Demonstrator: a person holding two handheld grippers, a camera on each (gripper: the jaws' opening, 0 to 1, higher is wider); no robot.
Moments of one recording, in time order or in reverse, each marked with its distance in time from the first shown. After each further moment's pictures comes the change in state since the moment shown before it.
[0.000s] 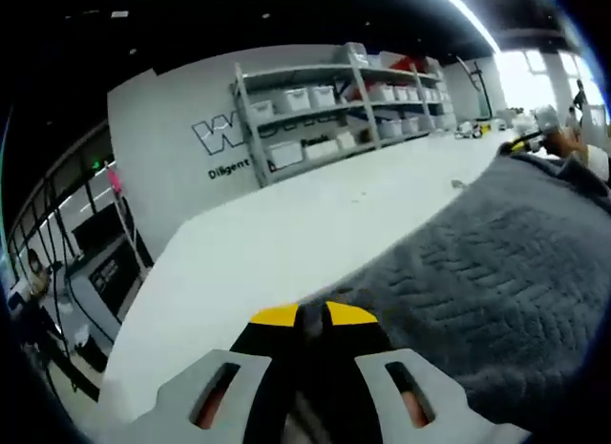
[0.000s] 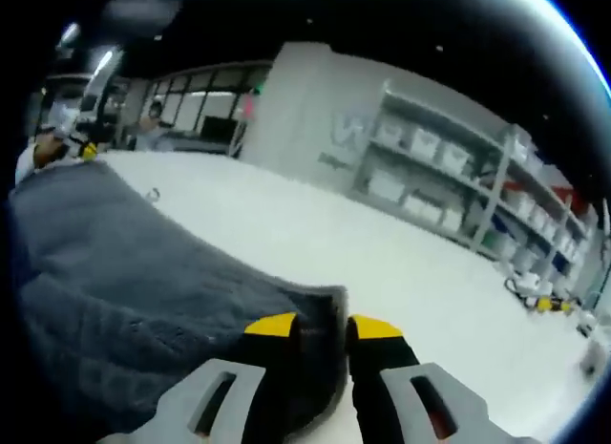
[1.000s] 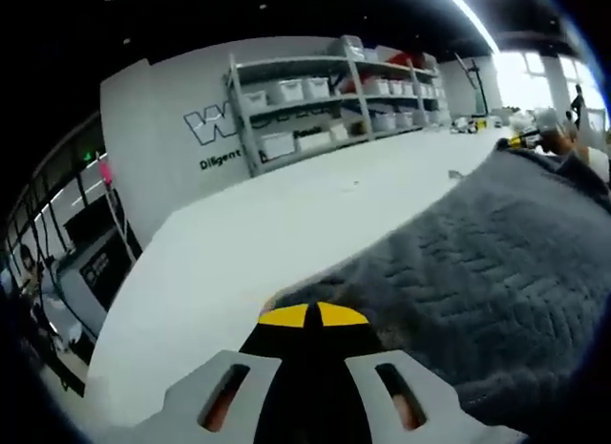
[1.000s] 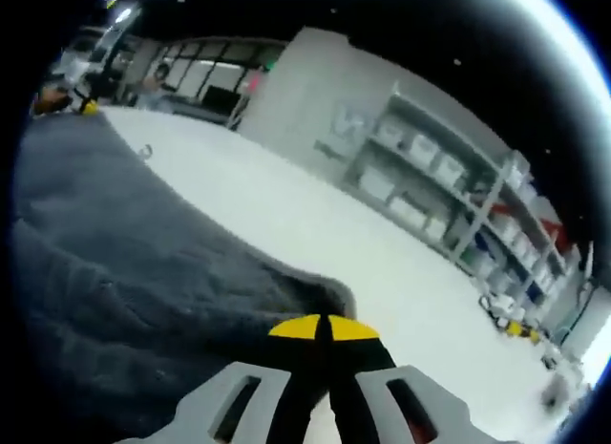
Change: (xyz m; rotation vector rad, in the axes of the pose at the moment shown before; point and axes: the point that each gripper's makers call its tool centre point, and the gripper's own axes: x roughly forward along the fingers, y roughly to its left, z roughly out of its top) left arm 0.021 -0.002 -0.011 0.004 0.049 -0.032; right arm 0.000 0.010 -0.021 -0.221 0.102 -0.108
